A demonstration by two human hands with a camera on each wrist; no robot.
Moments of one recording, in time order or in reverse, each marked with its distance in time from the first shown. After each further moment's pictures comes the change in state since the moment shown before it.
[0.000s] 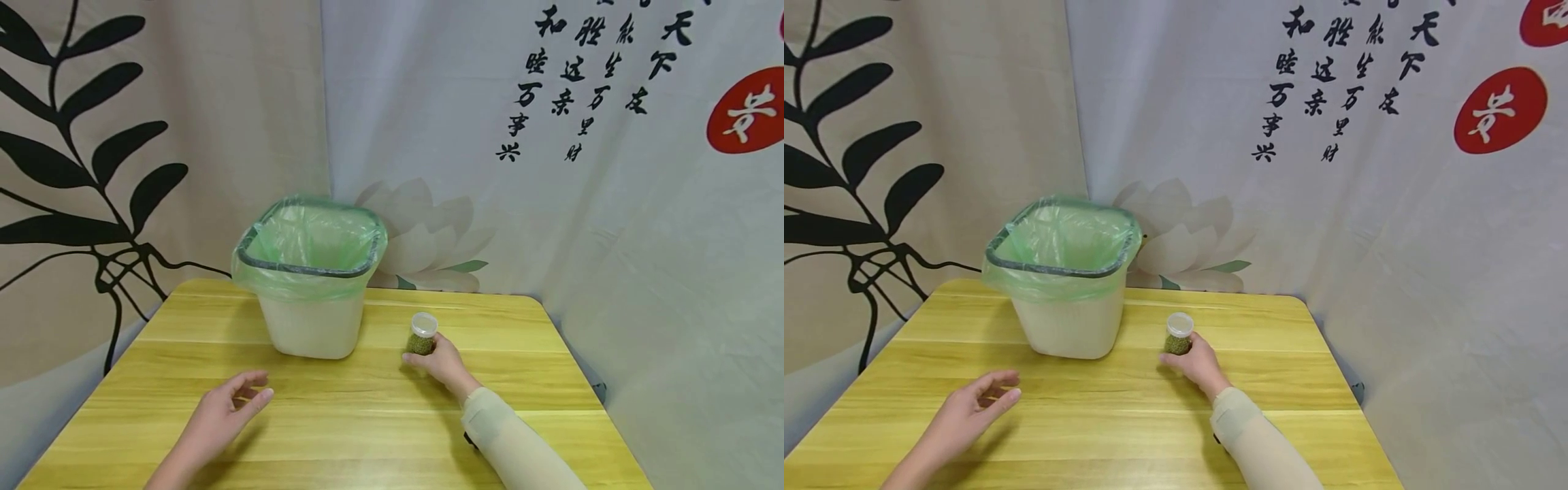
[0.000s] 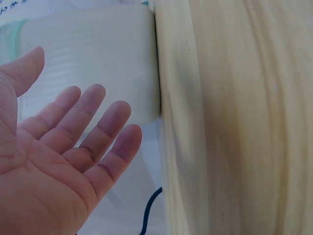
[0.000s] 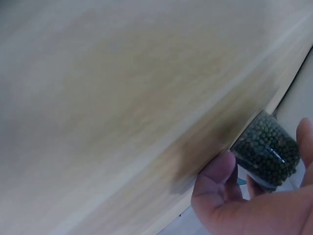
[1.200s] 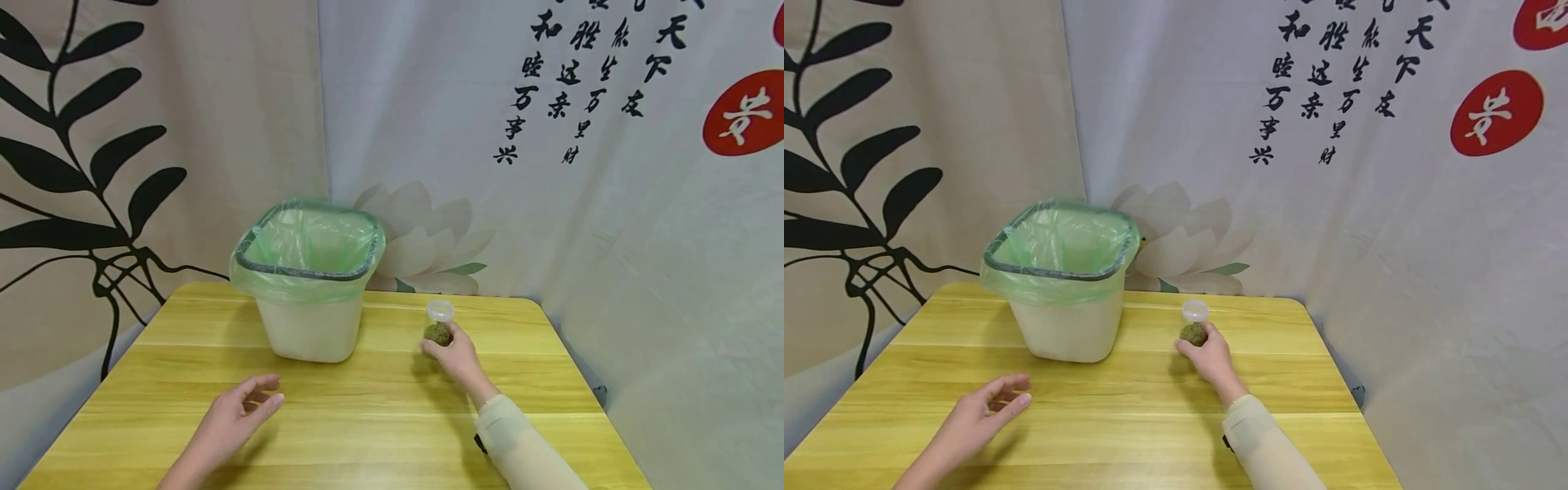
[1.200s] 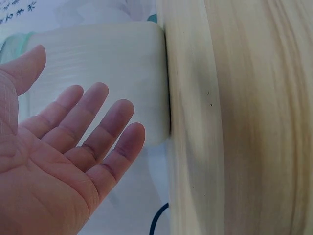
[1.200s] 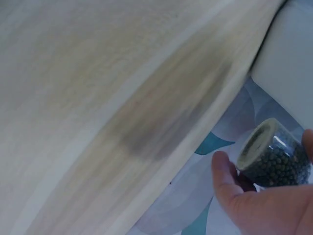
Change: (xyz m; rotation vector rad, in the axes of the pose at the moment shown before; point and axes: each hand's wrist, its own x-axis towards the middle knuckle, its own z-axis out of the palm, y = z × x) left_hand 0.000 0.017 0.010 -0.064 -0.040 -0.019; right_hand -0.008 -0.008 -0.027 0.058 0.163 -0.061
